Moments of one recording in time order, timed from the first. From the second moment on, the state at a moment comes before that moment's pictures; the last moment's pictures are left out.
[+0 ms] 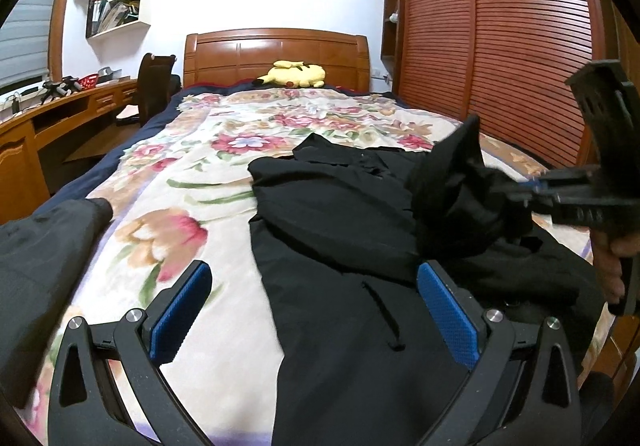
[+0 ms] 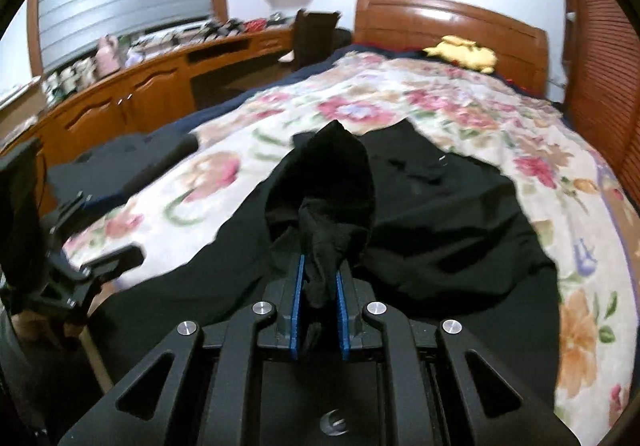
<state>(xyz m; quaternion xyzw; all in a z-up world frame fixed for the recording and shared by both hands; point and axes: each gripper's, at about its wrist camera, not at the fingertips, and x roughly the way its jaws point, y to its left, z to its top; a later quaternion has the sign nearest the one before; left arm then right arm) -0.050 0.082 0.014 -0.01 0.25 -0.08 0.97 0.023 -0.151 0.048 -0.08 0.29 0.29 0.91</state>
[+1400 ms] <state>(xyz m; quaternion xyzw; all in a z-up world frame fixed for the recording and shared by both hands) -0.041 0.022 -0.040 0.06 0.39 -0.16 0.91 0.015 -0.197 -0.002 -0.07 0.29 0.16 0.94</state>
